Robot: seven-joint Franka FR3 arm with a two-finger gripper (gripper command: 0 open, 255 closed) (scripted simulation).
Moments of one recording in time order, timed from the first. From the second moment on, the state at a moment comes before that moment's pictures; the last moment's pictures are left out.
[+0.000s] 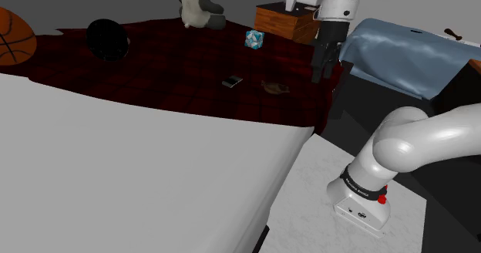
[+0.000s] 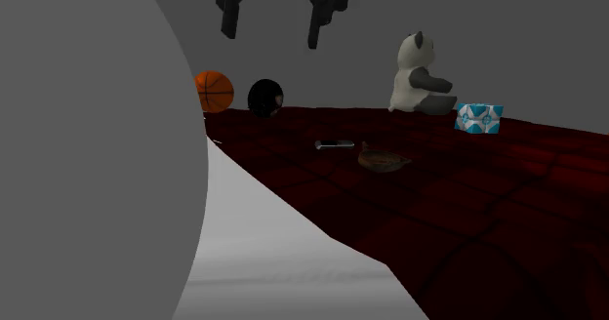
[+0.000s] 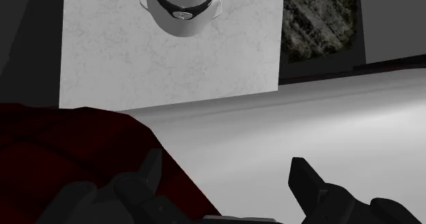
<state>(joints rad) -0.01 -0.78 -0.01 -2.42 0.12 1.42 -0.01</state>
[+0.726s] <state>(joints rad) -0.06 -0.46 0.09 -2.29 0.21 1.64 0.27</state>
